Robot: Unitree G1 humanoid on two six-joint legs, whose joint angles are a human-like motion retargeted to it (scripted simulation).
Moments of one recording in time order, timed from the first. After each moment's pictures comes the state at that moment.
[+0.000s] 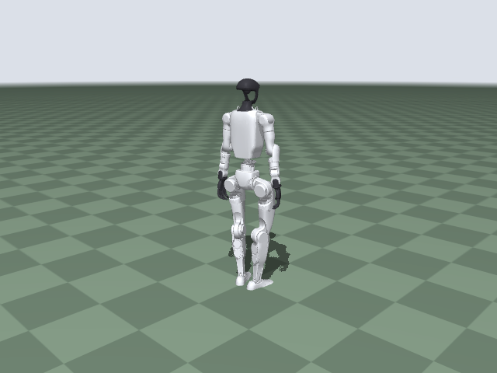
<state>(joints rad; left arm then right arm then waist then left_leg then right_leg) -0.04 0.19 0.38 1.62 0.40 0.04 -0.13 -0.03 -0.18 -0.13 1.65 -0.68 -0.16 -0.02 -0.08 -0.03 0.00 -0.02 -0.06 0.33 0.05 -0.08 0.08 -0.01 -0.02 -0.31 0.06 -0.07 0.07</state>
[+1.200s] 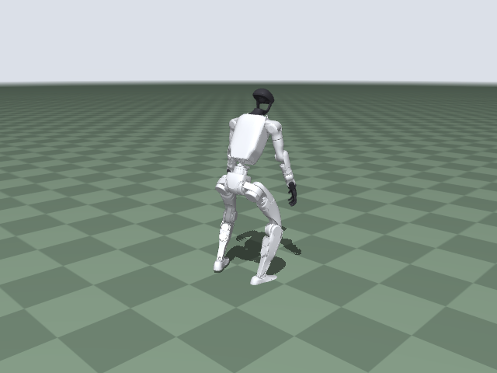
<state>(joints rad) -0.66 0.35 0.37 1.42 0.31 0.02 -0.13 -0.66 -0.25 -0.11 1.40 -0.65 -0.25 0.04 -0.01 -0.01 0.16 -0.91 0.31 0.21 1.05 -0.42 -0.09 -0.86 -0.24 -0.21 0.93 -0.36 0.09</state>
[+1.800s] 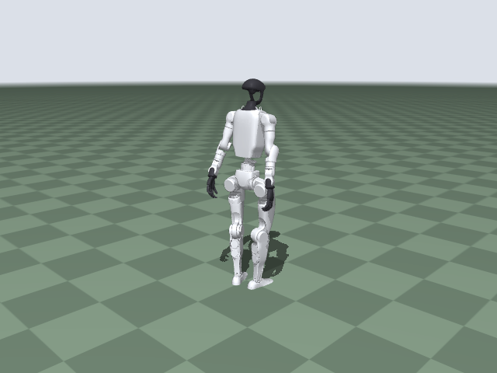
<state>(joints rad) 0.18 0.21 0.60 1.68 0.39 0.18 -0.30 0.05 -0.20 -0.21 1.70 -0.59 -0.06 -0.08 -0.13 -0.01 0.06 -0.02 -0.03 0.34 0.02 -0.08 0.05 -0.05 -0.01 -0.25 0.05 -0.05 0.04</state>
